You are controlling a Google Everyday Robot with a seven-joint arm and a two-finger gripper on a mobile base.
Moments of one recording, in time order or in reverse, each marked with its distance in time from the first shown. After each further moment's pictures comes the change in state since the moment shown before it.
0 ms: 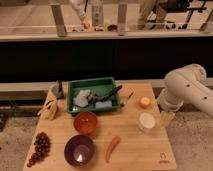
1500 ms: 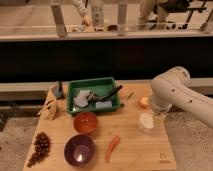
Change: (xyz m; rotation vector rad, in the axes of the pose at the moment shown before) arm -0.046 0.006 0.010 0.016 0.033 -0.171
